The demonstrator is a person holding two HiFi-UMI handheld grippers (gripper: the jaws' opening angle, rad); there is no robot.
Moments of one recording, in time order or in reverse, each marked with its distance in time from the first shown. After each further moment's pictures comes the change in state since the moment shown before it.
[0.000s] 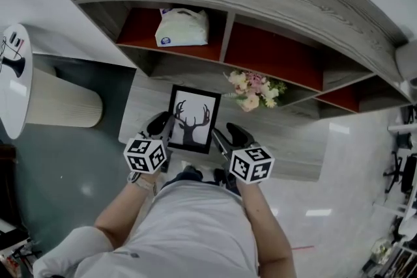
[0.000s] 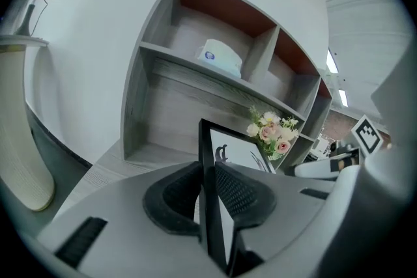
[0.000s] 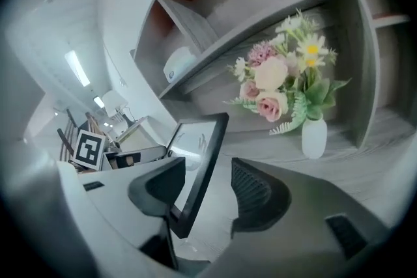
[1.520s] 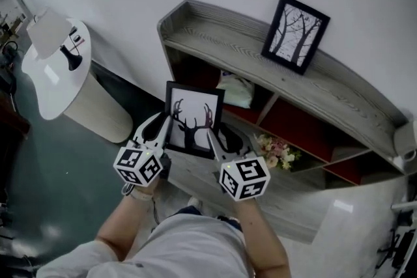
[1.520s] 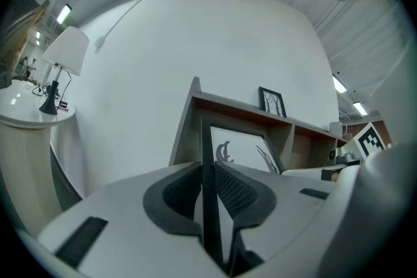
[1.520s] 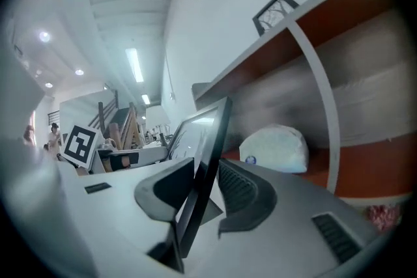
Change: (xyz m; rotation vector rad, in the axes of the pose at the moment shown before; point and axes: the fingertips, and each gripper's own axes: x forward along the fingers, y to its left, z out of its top) left arm -0.130 0.028 0.218 0.049 -0.481 0.184; right arm 0.030 0.192 0.191 -0.429 -0.257 0.266
